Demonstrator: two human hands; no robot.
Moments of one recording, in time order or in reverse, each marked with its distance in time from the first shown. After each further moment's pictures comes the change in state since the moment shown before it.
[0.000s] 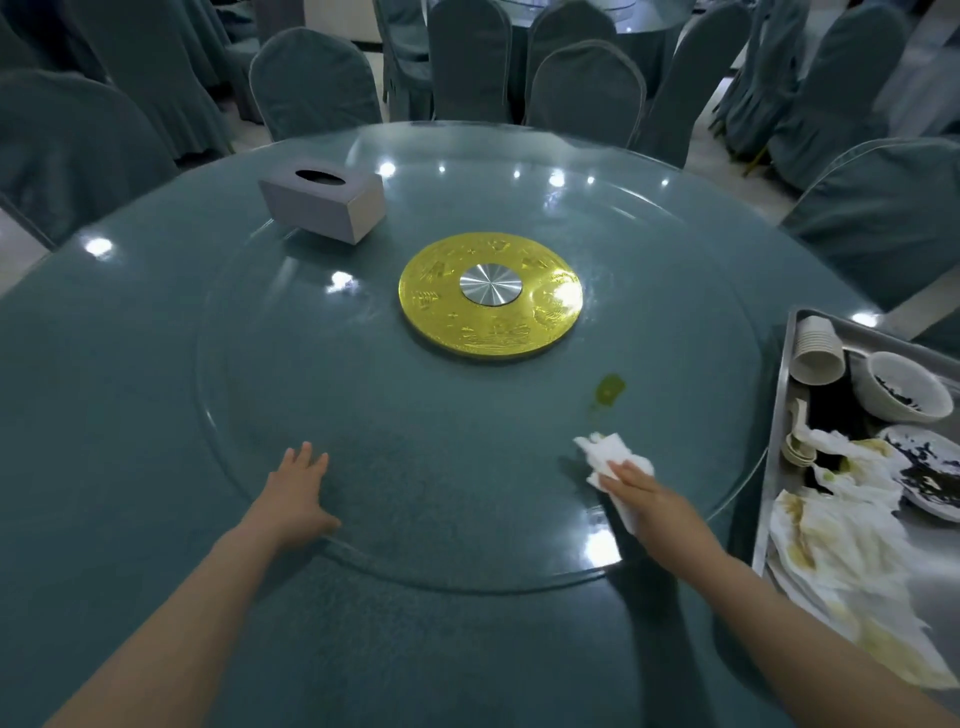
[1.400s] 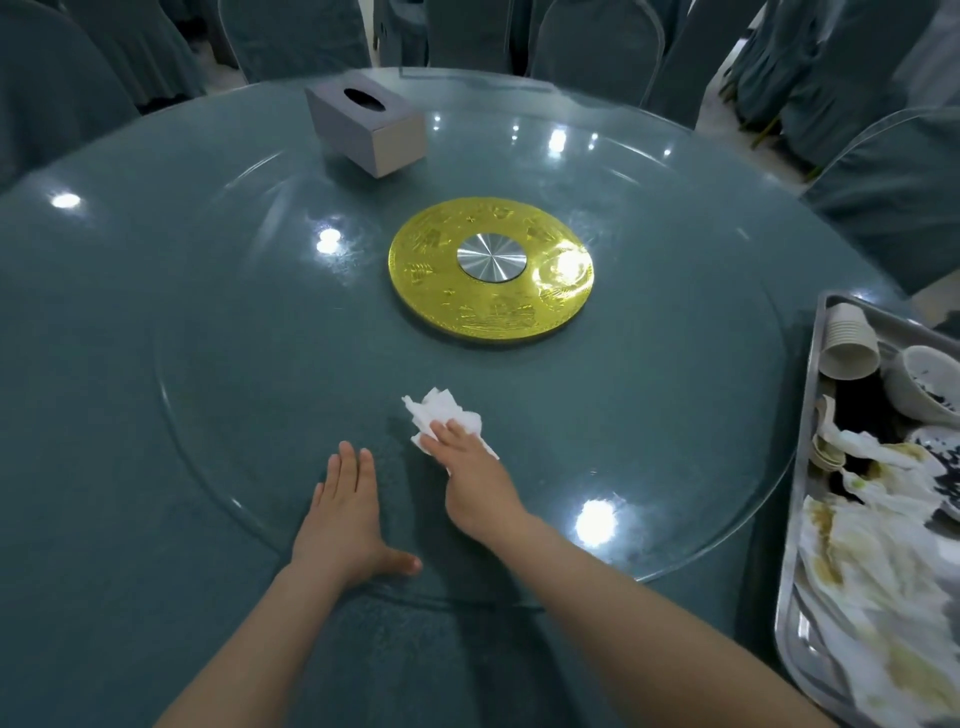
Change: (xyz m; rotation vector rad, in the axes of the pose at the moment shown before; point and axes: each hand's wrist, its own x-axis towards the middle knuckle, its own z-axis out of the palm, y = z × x) left_hand -0.012 0.068 0.036 -0.031 -0.010 0.064; right_hand 0.108 -0.171 0.054 0.274 0.021 -0.197
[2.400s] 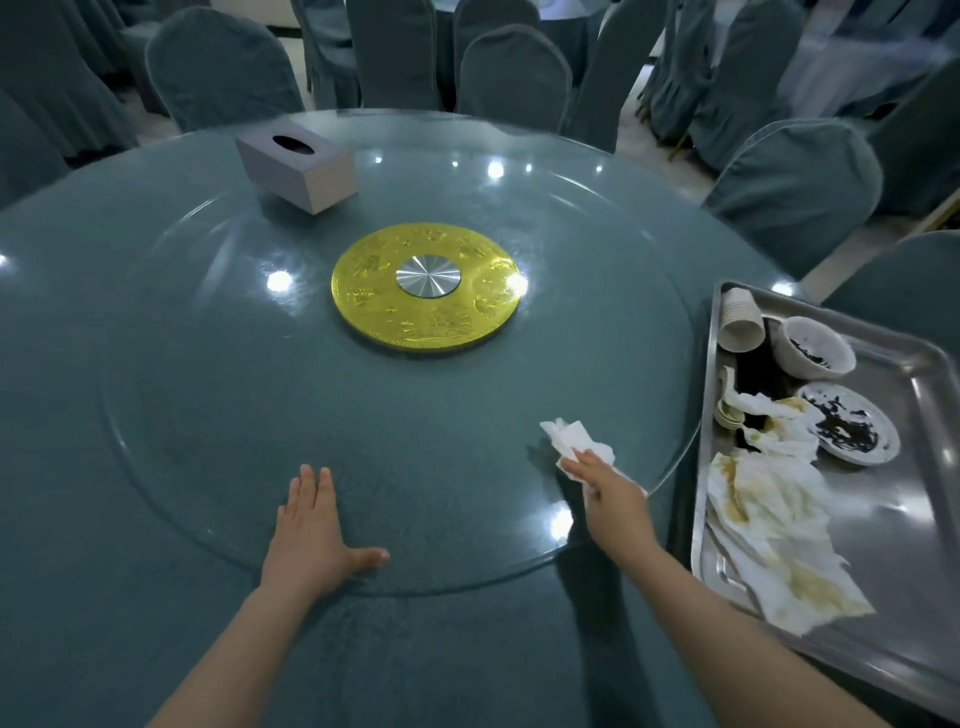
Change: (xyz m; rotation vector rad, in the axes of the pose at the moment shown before) left_hand -0.019 0.009 0.008 -0.093 0.101 -0.014; right_hand -0.146 0.102 -0.079 0.033 0.352 0.563
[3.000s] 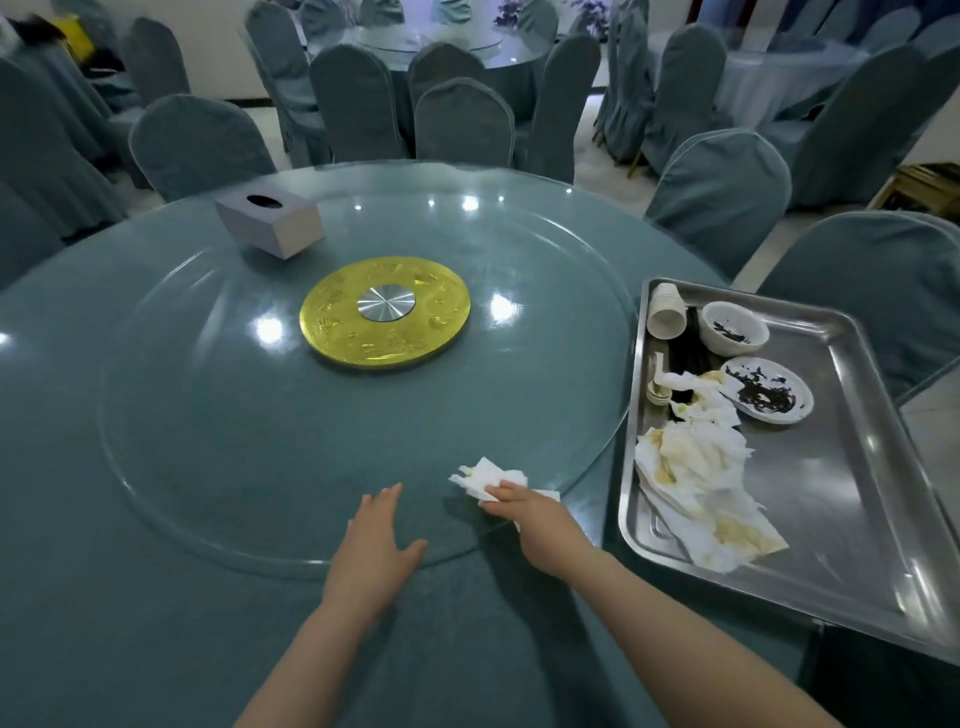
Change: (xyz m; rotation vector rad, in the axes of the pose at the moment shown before) left_hand -0.087 0.095 0.015 -0.198 0.058 0.196; right_hand -0.052 0.003 -0.007 -0.118 -0.325 -0.377
